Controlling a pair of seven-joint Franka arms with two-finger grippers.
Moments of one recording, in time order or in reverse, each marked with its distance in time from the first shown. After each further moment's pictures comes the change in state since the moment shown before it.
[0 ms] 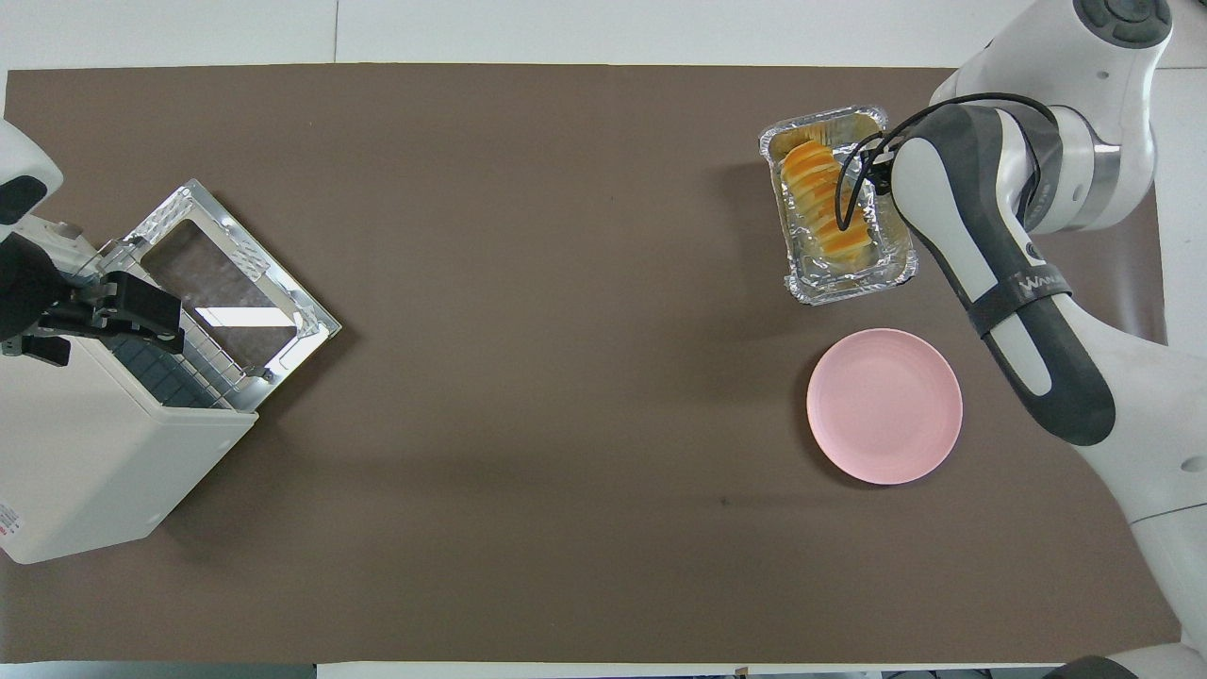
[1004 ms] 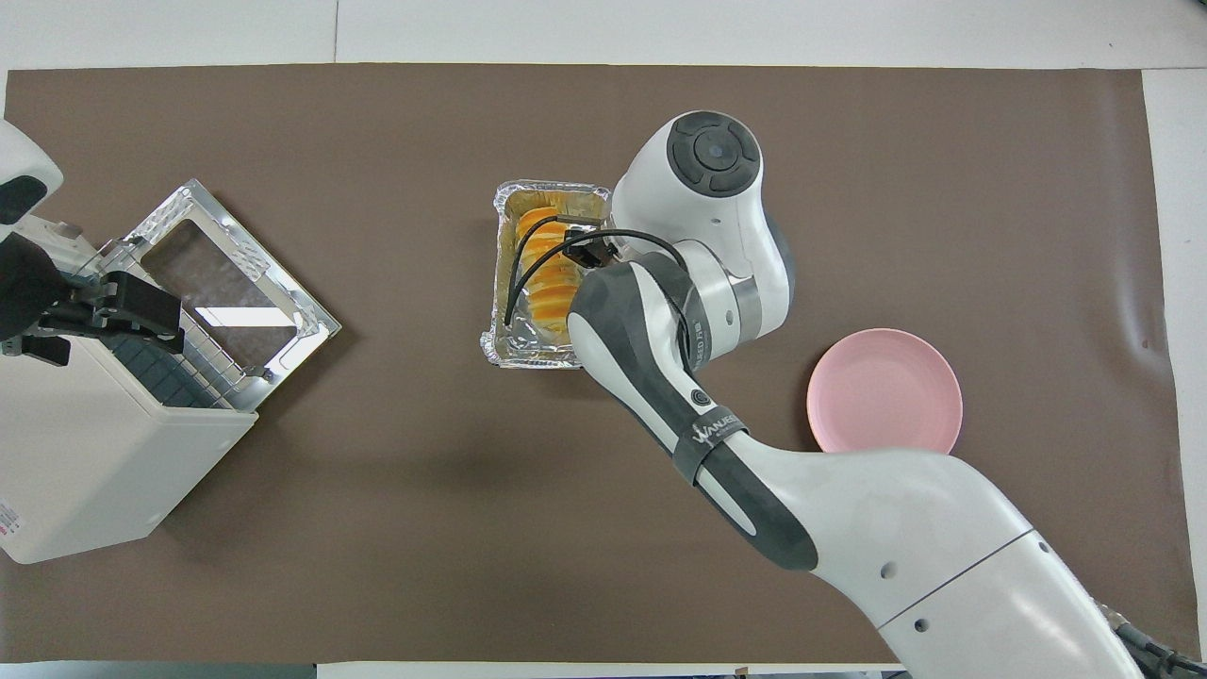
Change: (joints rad) left arm 0.000 0.000 0.000 0.000 0.000 0.000 0.000; right arm 0.425 0.015 0.007 -0.143 0.162 0.266 0.536
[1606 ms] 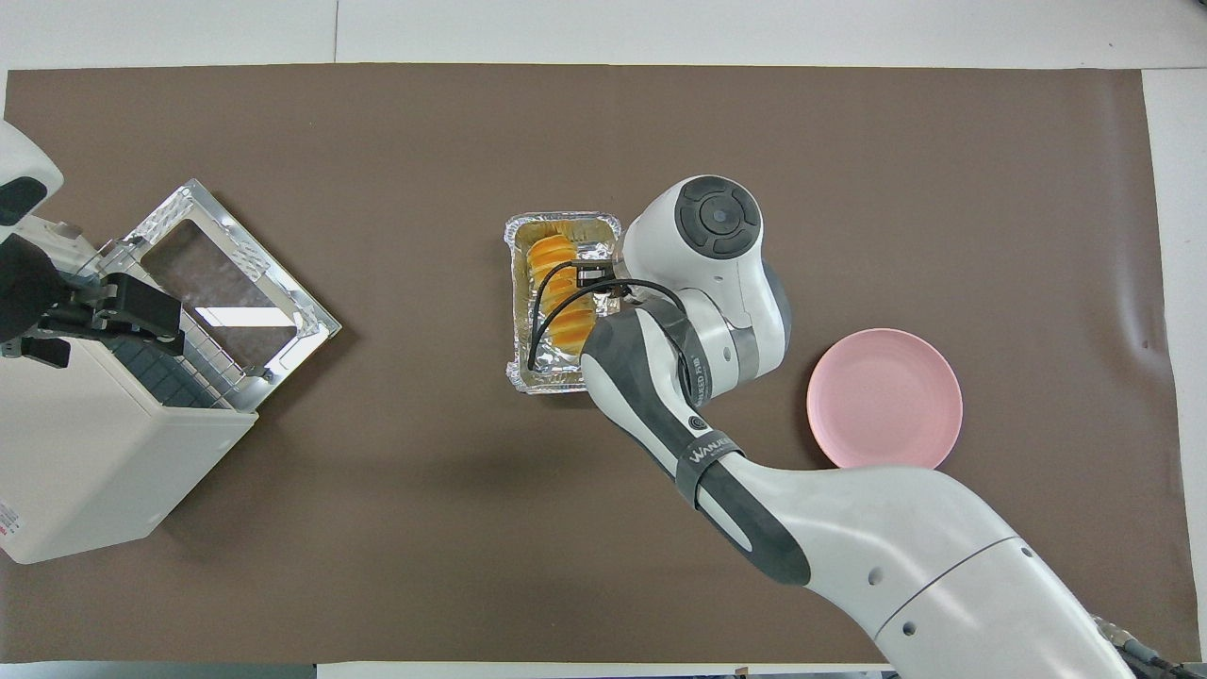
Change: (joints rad) left arm -0.001 -0.013 -0.008 0.001 -0.001 -0.026 0.000; right arm 0.004 -0.052 -0.007 -0.174 0.000 0.140 -0.121
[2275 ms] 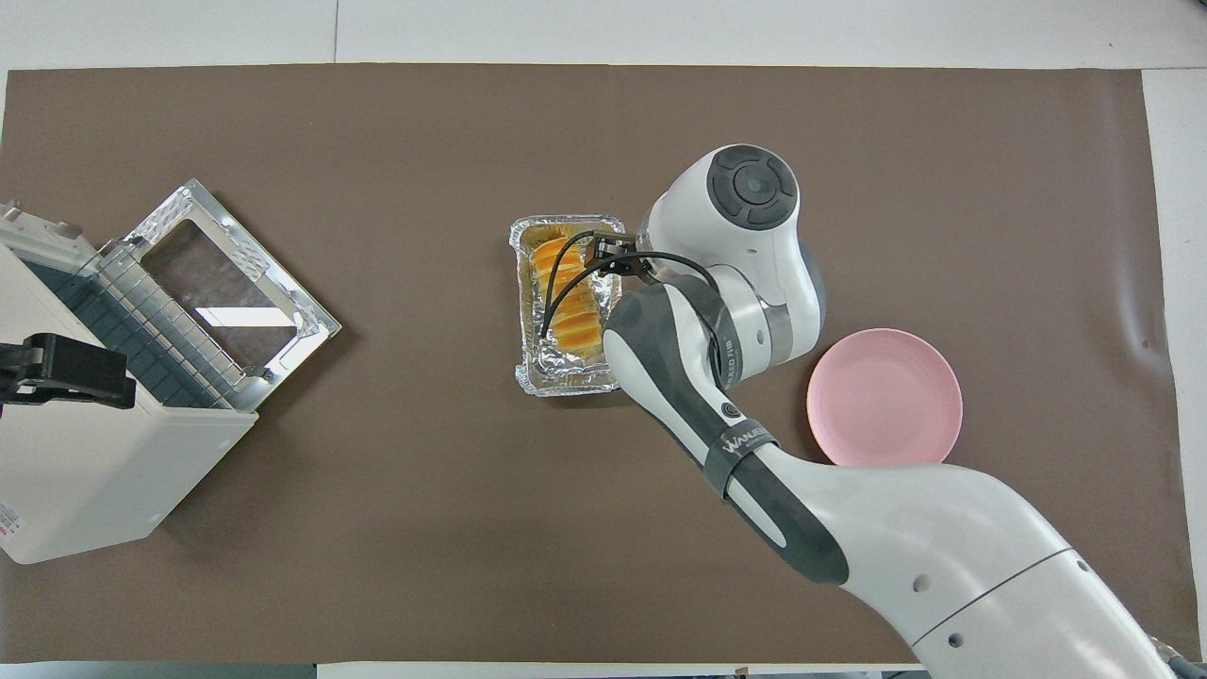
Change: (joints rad) left arm 0.001 -0.122 -0.008 -0.001 0.000 -0.054 0.000; right arm -0.042 -0.036 -0.027 0.056 0.001 -0.117 0.113
